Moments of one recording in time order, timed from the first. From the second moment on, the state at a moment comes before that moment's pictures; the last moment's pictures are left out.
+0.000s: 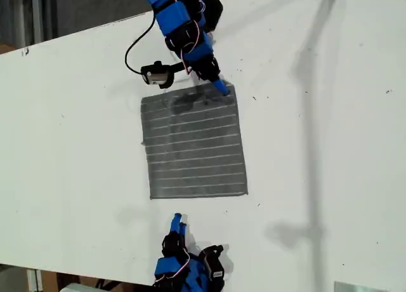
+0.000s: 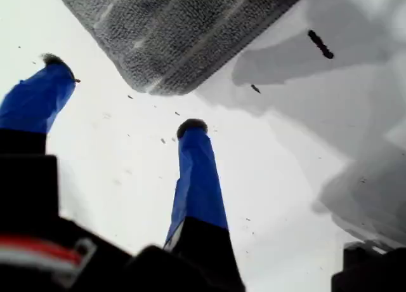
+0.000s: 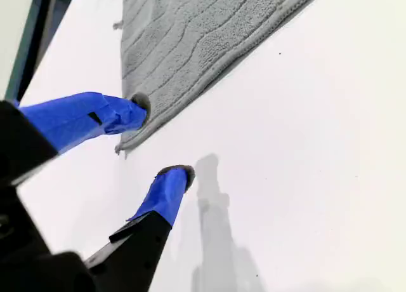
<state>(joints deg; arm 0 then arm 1) -27.6 198.3 177.1 73.8 -73.6 -16.8 129.5 146.0 61.3 85.9</state>
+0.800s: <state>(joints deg) -24.8 198.3 177.1 73.8 -77.6 -13.5 96.2 132.0 48.3 85.3</state>
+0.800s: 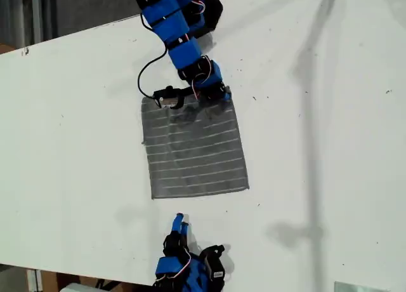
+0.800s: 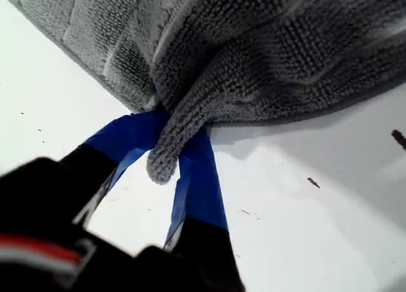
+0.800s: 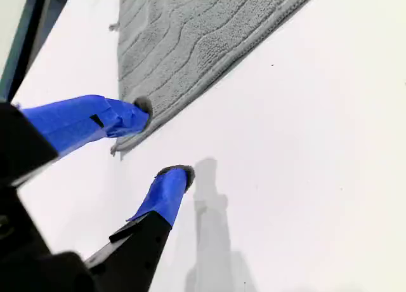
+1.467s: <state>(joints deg) 8.8 130.1 142.3 52.3 -90.6 -13.4 95.7 131.6 48.2 85.2</state>
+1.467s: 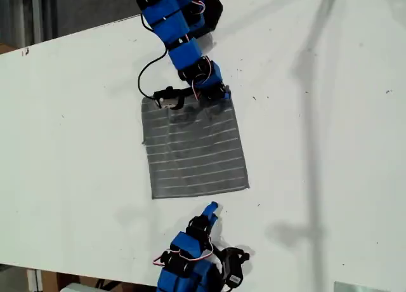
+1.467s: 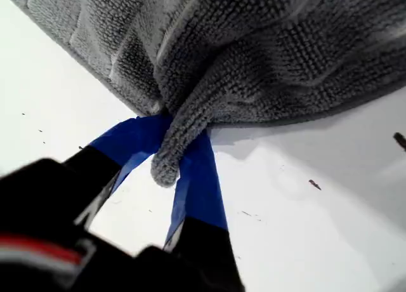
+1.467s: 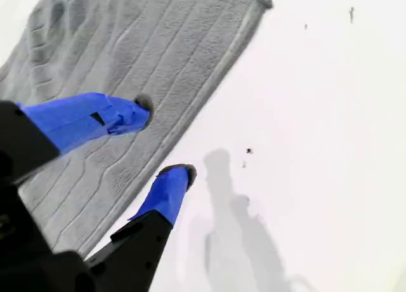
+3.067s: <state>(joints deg) 15.3 65.6 85.3 53.3 -87.5 -17.4 96.4 119.4 62.5 85.2</state>
